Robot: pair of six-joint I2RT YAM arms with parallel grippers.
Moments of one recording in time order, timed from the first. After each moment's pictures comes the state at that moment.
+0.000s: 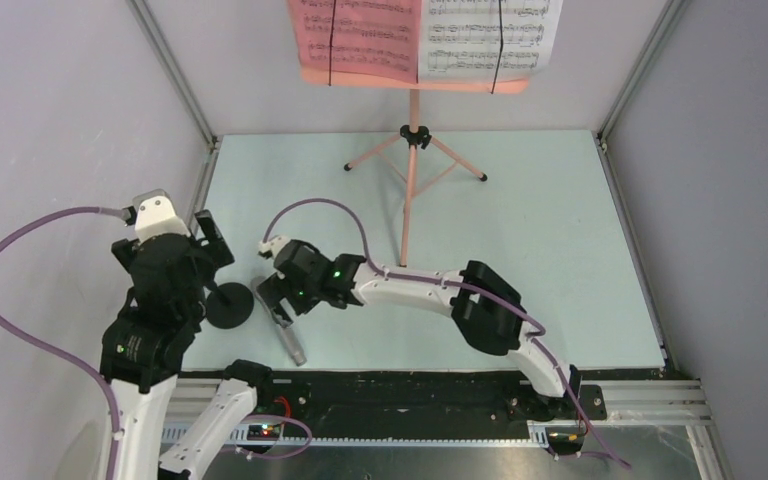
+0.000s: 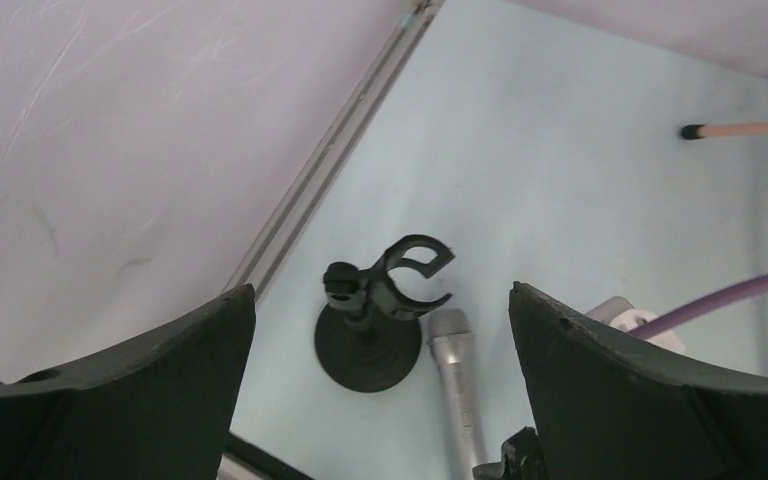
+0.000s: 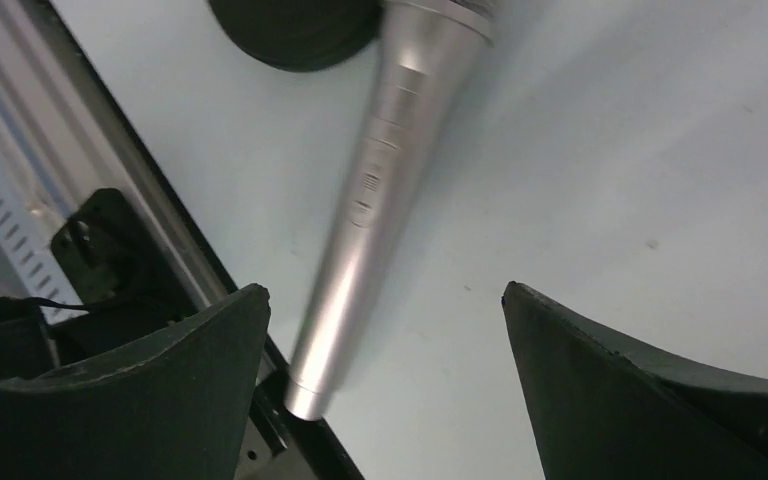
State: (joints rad) left arm -0.25 0.63 1.23 -0.95 -0.66 -0.21; right arm 1.21 2.22 1.86 -0.40 -0.02 0.40
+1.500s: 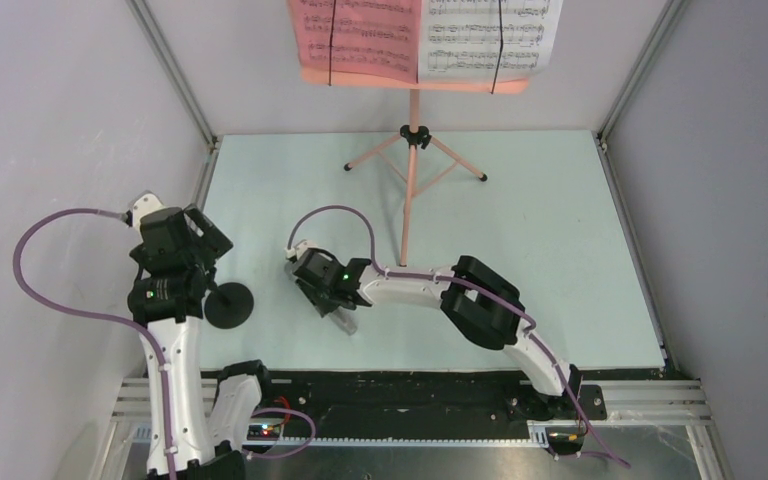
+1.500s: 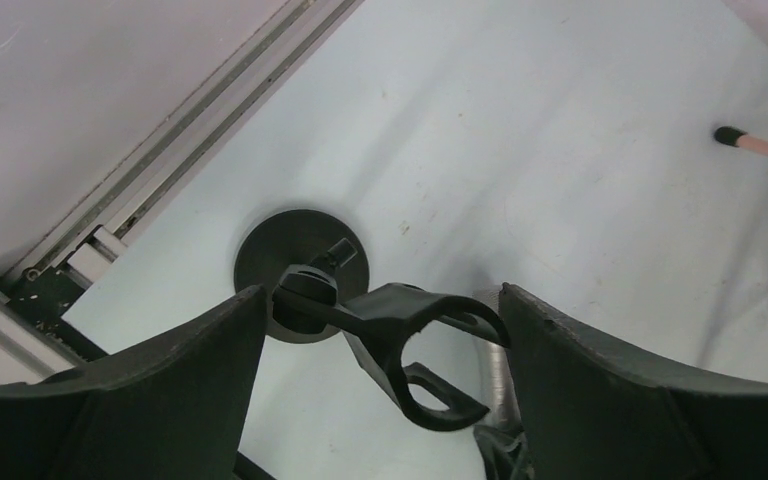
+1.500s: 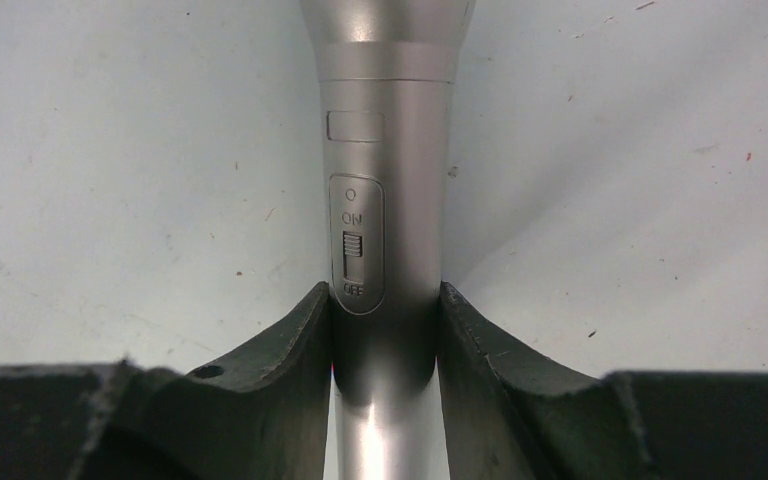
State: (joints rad) left arm 0.22 0.78 1.07 -0.88 -0.28 -0.44; right arm 1.19 2.26 1.75 -0.40 0.17 0.35
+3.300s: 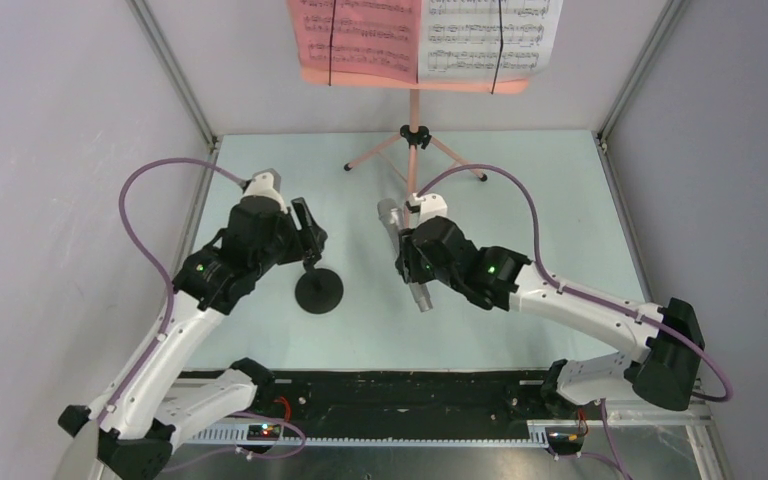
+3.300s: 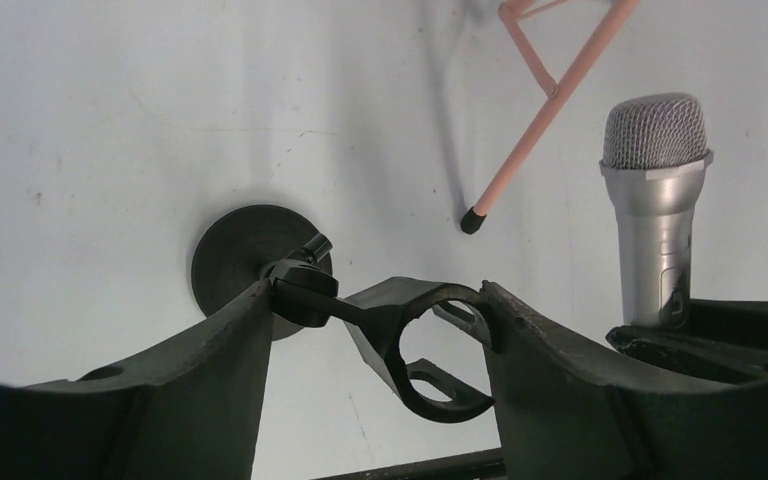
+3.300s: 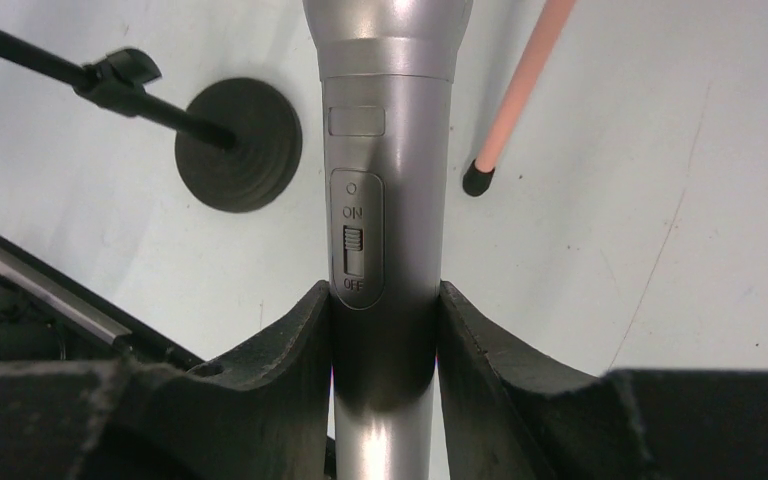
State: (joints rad) left arm -0.49 0.90 1.10 -0.80 -0.20 -0.60; right arm 1.04 1.33 1.13 -0.44 0.32 0.52
